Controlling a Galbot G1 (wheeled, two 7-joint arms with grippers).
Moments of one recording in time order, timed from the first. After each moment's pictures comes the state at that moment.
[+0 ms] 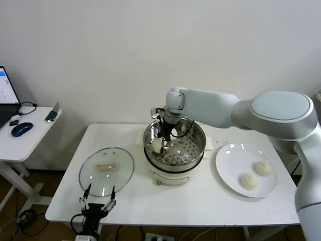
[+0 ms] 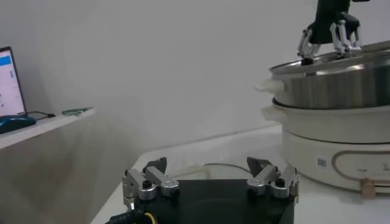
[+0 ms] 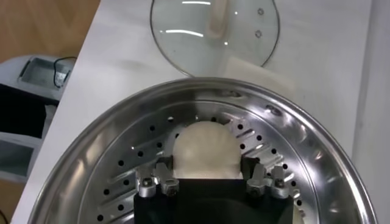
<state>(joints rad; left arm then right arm) 1.71 -1.48 -0.56 -1.95 0.11 -0.12 -0.07 0.58 1.43 -1.60 0.88 0.78 -0.29 -1.03</state>
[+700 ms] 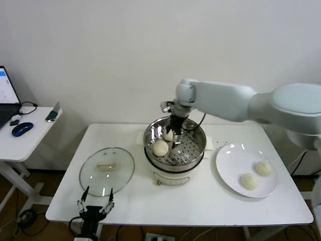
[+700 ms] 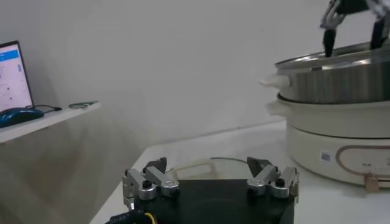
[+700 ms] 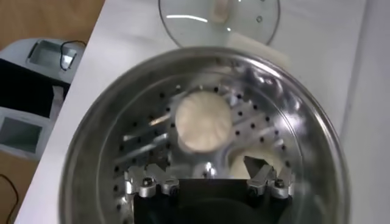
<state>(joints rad) 1.73 -1.48 -0.57 -1.95 0.09 -0.13 -0.08 0.71 1.23 -1.59 1.03 0.71 -0.26 -1.09</state>
